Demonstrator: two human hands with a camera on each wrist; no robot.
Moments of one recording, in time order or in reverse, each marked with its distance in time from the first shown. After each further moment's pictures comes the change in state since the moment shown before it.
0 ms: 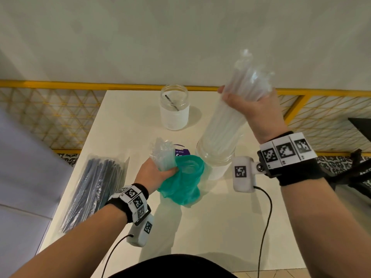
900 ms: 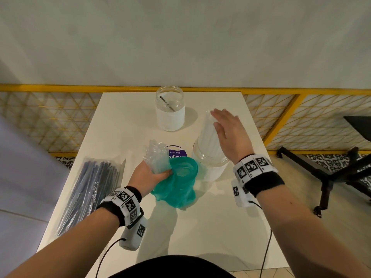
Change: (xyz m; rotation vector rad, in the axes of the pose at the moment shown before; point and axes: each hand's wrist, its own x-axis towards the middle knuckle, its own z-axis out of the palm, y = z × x) left_hand -0.006 0.000 -0.004 -0.004 -0.044 0.027; right_hand -0.014 0.112 0.005 -0.849 -0.062 -0.089
